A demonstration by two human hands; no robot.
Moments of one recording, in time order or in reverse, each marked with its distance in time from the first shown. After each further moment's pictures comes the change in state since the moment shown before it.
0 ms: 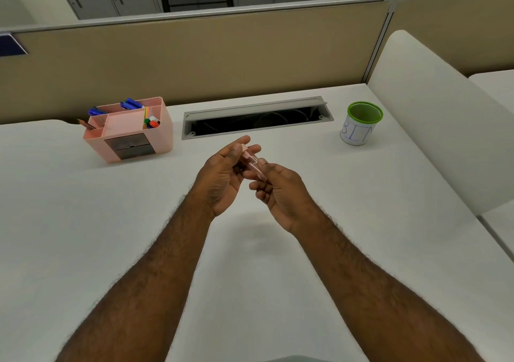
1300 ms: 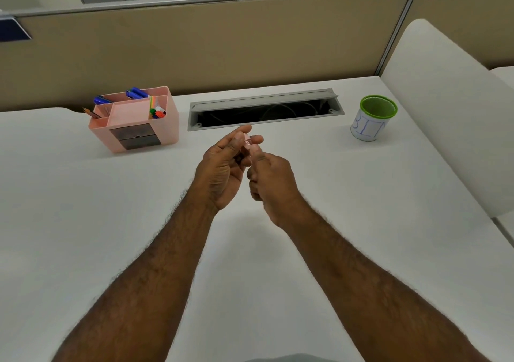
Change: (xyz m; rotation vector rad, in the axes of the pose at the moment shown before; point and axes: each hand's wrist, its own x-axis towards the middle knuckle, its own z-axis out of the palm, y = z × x) left_hand -0.006 0.009 -0.004 -0.002 0.044 0.063; right_hand 0.008 0.003 0.039 -0.324 0.097 -0.137
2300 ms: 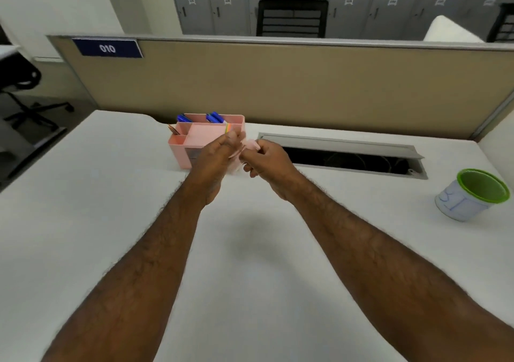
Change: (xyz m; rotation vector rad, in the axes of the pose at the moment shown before) left_hand 0.059 0.086 -0.125 0.359 0.323 0.166; right_hand 0.126 -0.035 0.123 -0.317 -0.447 -0.142
